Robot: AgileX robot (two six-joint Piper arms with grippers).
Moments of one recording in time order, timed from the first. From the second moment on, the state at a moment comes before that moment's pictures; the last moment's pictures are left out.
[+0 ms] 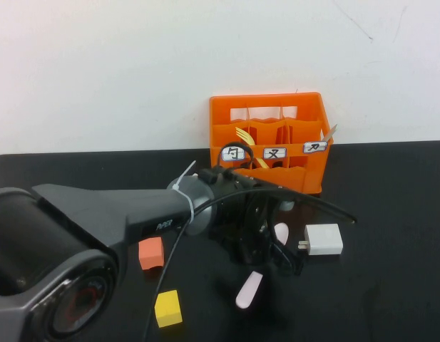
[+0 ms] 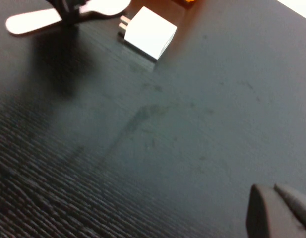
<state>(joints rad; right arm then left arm) 0.50 0.48 -0.33 -0.28 0.65 -0.01 -0.68 2.20 -1.52 -0.08 0.61 -0.16</state>
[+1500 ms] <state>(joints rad) 0.50 0.48 -0.33 -0.28 0.65 -0.01 -0.39 1.97 -1.51 -0.06 -0.20 -0.34</state>
